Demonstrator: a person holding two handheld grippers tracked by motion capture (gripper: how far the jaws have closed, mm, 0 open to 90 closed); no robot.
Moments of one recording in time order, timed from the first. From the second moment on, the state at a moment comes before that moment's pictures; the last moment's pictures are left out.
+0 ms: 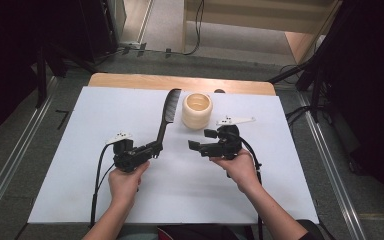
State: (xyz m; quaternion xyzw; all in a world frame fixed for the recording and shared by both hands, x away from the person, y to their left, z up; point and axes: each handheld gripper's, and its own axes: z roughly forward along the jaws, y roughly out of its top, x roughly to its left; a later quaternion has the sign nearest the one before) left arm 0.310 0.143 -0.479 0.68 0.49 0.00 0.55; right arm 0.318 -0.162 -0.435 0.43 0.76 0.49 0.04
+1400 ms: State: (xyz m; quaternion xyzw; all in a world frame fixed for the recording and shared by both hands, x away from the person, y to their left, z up) left arm 0.315 0.148 -0.484 0.65 0.50 -0.02 0.58; right arm 0.368 -0.098 -0.429 0.44 0.75 0.49 0.01
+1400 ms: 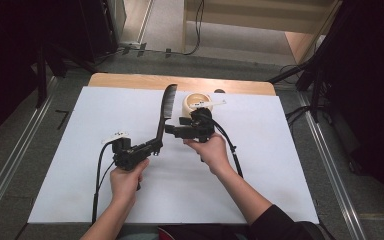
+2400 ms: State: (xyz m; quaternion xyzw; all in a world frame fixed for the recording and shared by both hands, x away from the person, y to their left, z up) left arm 0.314 0.146 -0.486 0.63 0.49 -0.01 0.60; right arm 0.380 -0.065 -0.439 0.47 0.73 0.50 -0.04
